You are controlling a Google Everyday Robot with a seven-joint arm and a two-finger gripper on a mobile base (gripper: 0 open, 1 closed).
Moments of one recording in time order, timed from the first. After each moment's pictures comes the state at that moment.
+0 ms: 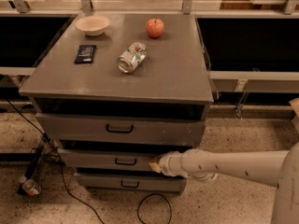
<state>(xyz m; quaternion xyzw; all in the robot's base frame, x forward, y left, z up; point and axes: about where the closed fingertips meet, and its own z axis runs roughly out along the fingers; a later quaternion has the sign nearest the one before) 0.565 -0.031 0.437 -0.31 0.86 0.20 0.34</state>
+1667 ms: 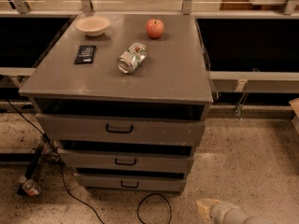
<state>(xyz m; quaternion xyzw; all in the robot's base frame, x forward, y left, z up) 0.386 -0.197 0.456 -0.13 0.92 0.15 0.34</state>
